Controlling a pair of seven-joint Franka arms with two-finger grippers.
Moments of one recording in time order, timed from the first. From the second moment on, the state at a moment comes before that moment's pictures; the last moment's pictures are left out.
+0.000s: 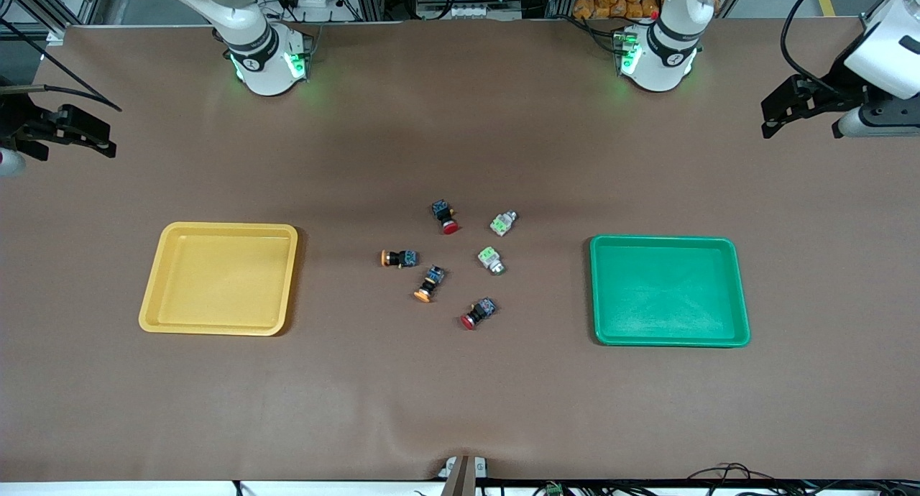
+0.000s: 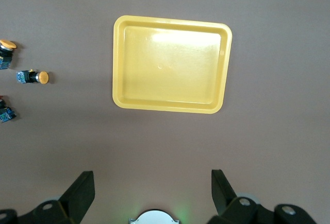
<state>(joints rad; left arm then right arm) -0.08 -0.09 -0.06 -1.57 0.03 1.50 -0.12 0.04 0.04 -0.04 -1.43 -0.02 1.36 -0.05</state>
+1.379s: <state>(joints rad) -0.03 -0.05 -0.02 -1.58 0.03 1.44 -0.13 0.04 0.04 -0.04 -1.43 -0.02 1.36 -0.05</state>
